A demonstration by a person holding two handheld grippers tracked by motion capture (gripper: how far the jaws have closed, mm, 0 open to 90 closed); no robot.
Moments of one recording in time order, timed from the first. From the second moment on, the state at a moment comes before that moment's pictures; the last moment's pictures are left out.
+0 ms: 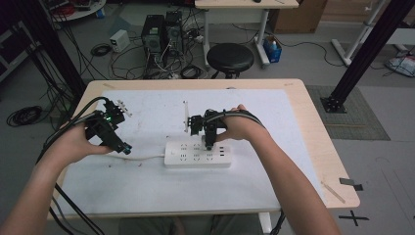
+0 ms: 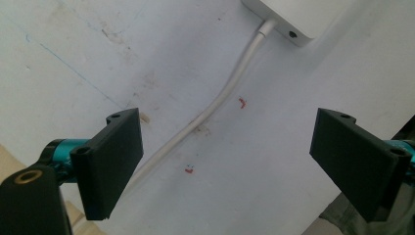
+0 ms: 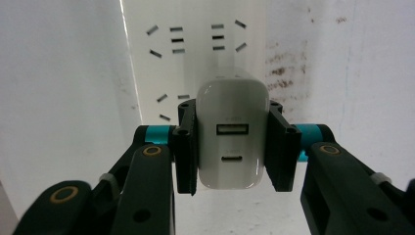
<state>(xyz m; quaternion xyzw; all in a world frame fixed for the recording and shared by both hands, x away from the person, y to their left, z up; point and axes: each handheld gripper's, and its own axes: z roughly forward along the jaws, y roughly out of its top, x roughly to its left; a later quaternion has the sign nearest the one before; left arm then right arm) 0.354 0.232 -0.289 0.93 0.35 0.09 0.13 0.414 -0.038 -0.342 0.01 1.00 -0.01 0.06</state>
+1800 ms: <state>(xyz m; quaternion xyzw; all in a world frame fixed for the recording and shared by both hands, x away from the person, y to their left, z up) 0.364 0.212 -0.295 0.93 0.33 0.07 0.13 0.417 -0.040 -0.369 -0.01 1.00 -0.01 0.05</state>
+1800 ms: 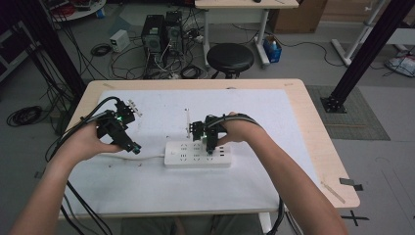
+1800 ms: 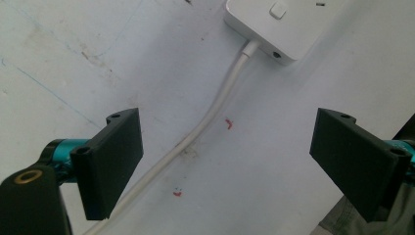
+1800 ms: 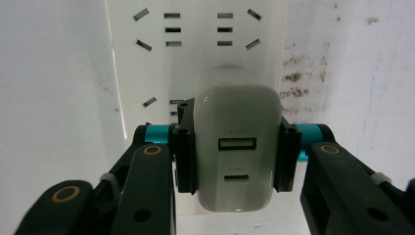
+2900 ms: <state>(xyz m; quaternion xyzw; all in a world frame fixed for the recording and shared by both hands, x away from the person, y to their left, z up) 0.388 0.206 -0.291 0.92 0.36 0.08 0.12 0.415 -0.261 -0.306 0.49 0.87 0.05 0.07</state>
